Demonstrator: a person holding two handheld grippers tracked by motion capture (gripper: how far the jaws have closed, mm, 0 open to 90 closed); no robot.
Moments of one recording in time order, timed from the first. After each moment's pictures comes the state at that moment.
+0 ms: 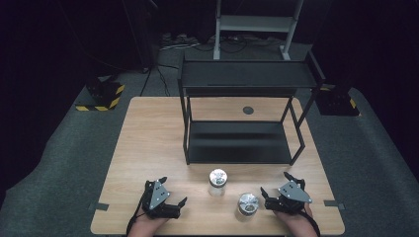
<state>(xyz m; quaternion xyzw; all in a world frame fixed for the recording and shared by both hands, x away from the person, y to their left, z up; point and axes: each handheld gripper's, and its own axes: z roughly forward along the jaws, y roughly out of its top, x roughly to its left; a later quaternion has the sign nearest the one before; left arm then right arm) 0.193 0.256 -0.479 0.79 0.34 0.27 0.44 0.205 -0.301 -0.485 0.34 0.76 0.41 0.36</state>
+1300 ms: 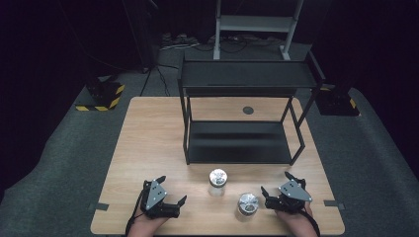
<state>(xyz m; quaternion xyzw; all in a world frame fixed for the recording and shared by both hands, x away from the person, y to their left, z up) 0.182 0.262 -0.472 0.76 0.35 0.27 0.48 0.207 -0.301 -0.483 0.36 0.76 0.41 0.36</state>
